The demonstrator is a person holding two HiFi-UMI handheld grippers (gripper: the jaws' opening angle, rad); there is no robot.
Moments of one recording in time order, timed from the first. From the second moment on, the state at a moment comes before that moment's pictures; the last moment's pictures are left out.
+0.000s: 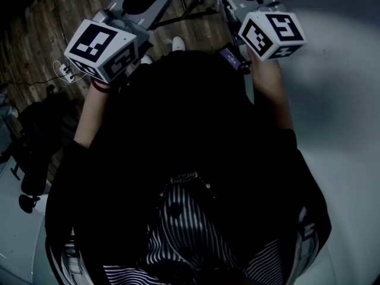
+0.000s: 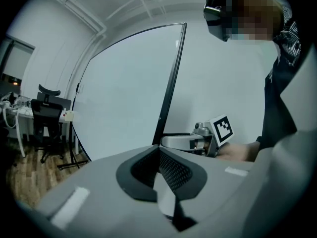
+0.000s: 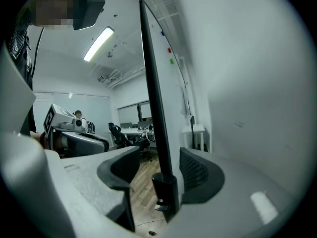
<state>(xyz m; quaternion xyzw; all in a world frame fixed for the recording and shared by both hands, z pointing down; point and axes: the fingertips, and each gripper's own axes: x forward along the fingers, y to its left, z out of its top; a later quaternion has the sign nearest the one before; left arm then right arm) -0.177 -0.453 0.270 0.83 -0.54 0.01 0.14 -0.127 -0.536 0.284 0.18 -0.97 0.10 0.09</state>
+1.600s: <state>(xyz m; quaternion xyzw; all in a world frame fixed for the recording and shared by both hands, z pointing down) -0.237 -0.432 0.279 0.77 -0.62 0.00 0.15 -0.177 -0.584 0.283 0.22 -0.97 0.04 0.12</state>
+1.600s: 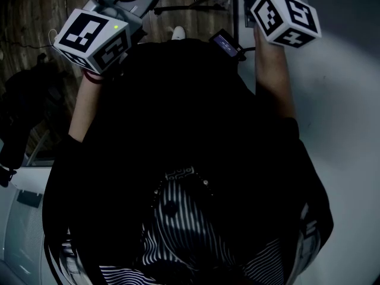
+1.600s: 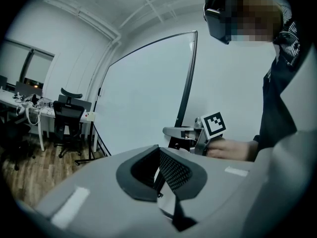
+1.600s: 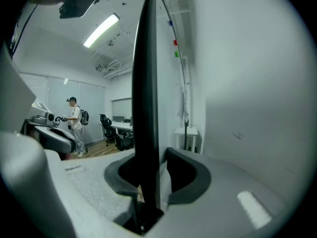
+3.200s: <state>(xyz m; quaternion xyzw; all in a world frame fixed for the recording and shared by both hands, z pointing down) -0.231 -0.440 0.293 0.78 -0.61 0.00 0.15 -0.156 -0.568 0.292 0.24 -0.96 0.07 0.14</state>
